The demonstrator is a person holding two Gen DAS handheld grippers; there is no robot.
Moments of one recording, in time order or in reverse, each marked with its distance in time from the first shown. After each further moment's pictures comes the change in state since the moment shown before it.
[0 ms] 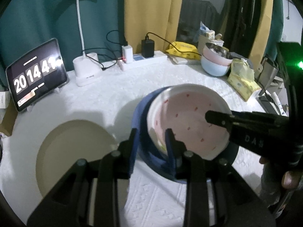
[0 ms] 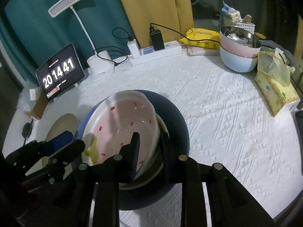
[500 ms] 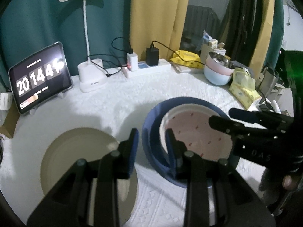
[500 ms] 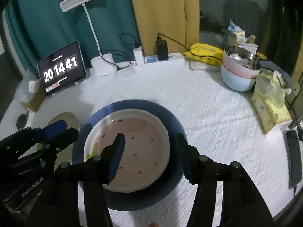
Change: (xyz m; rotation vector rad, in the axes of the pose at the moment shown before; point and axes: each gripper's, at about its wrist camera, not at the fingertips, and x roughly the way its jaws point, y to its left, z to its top) left arm -0.006 0.014 0.008 -0.019 -0.043 -0.007; right arm -0.012 0.012 0.006 -0.105 -0.057 -0.056
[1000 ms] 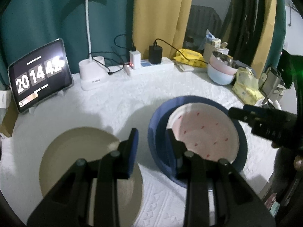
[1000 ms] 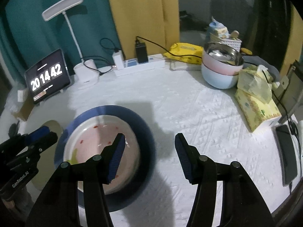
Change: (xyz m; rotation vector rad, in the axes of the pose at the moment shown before) left arm 0.011 0.007 -0.003 -0.005 0.009 0.006; right arm 0.000 -0.037 0.002 0.074 -0.007 -0.069
